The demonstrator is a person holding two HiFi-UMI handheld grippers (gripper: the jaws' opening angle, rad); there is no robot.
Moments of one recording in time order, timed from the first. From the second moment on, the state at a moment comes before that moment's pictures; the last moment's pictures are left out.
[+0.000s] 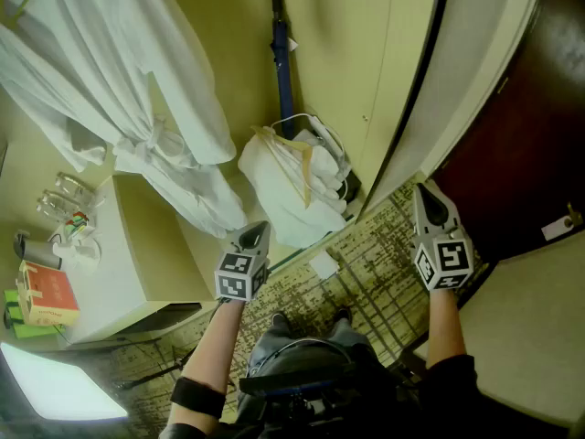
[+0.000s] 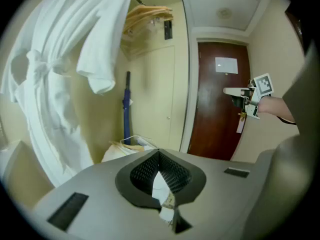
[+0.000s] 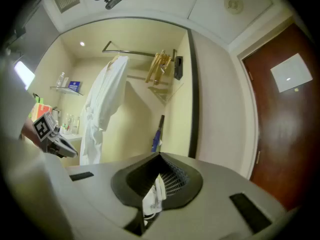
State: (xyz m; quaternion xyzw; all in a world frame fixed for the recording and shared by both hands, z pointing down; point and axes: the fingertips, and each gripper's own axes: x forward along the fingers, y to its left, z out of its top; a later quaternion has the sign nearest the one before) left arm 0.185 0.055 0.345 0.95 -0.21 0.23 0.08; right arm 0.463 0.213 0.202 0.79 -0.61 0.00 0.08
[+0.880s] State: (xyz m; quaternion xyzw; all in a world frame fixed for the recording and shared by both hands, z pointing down) left arm -0.148 -0.048 0.258 0.84 -0.51 0.17 0.07; right arm 0.161 0.017 0.263 0.57 -0.81 0.07 0.10
